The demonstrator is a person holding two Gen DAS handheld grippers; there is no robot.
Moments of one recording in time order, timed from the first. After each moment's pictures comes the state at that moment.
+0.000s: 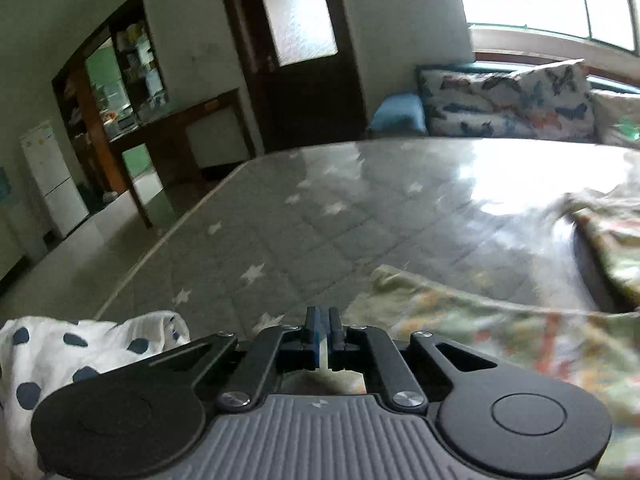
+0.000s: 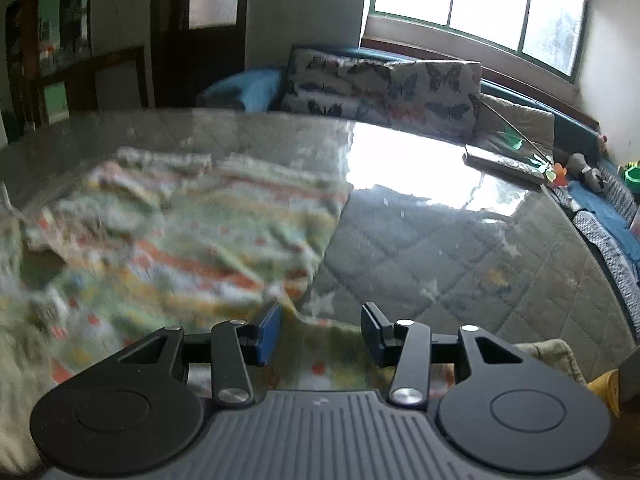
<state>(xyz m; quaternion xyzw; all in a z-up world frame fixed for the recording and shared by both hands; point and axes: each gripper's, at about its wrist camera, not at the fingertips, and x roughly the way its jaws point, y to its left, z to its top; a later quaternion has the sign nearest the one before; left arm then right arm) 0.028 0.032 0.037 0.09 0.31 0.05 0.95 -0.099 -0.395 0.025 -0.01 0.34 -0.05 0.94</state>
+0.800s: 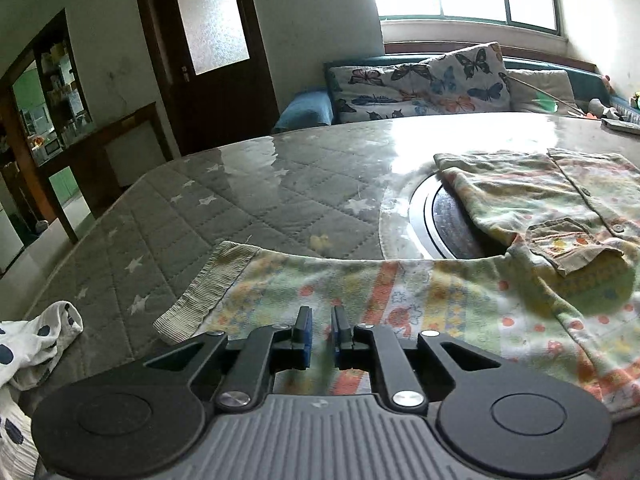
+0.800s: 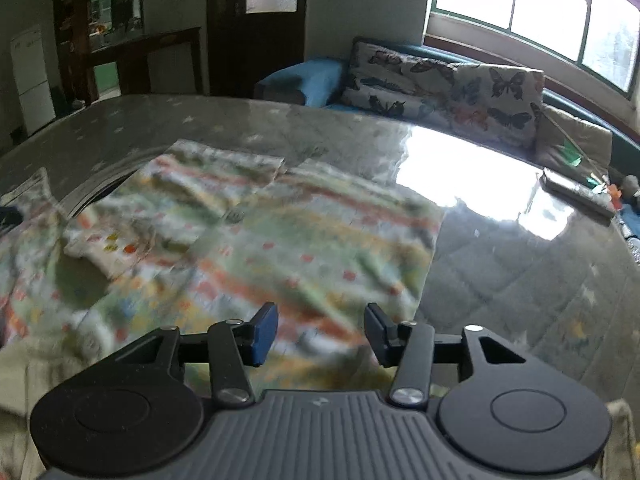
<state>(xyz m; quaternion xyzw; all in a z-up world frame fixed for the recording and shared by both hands) -0.010 -0.030 0.017 0.12 0.32 -0.06 0.94 -0.046 -0.357 0.024 -0.04 0.36 0.02 0.93</state>
